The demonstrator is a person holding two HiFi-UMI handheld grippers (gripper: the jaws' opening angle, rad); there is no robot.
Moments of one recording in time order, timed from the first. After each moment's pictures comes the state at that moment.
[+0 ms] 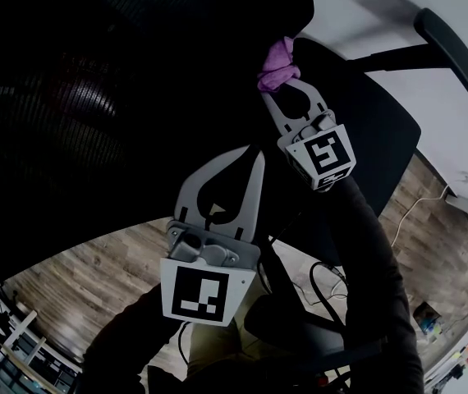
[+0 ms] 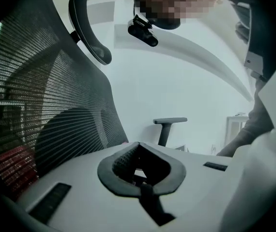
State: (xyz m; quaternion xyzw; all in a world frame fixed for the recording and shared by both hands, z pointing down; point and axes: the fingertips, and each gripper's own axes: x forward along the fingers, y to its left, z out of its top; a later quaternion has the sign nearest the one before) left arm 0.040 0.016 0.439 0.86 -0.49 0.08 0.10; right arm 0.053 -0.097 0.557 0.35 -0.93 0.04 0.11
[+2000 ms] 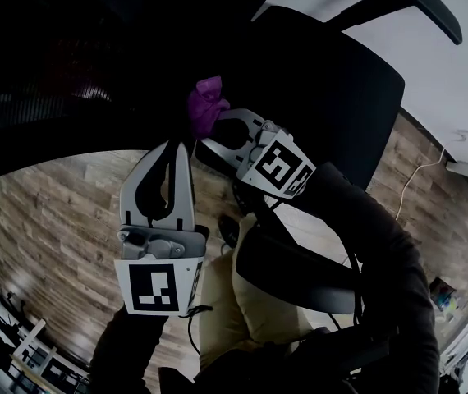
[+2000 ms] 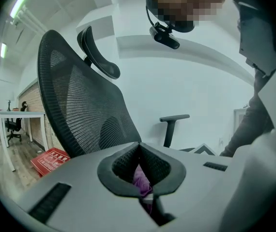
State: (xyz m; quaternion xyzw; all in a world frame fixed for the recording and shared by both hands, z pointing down) left arm -0.015 0.106 0.414 0.83 -0.55 0.08 0.03; right arm -0.018 0.091 0.561 0.14 -0.98 0.06 0.14
